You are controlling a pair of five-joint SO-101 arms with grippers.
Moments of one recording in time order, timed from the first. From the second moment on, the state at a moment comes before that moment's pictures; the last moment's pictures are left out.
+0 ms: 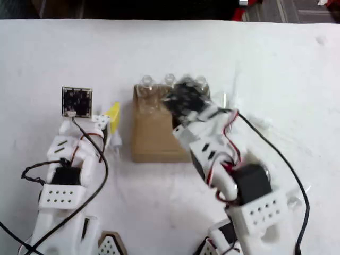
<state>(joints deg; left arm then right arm) -4.7 -55.8 73.8 17.7 -1.2 -26.9 -56.1 34.6 56.5 23.5</state>
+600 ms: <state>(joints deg) -8.0 -55.8 73.8 17.7 1.5 -37.4 -61.0 82.5 -19.7 5.3</state>
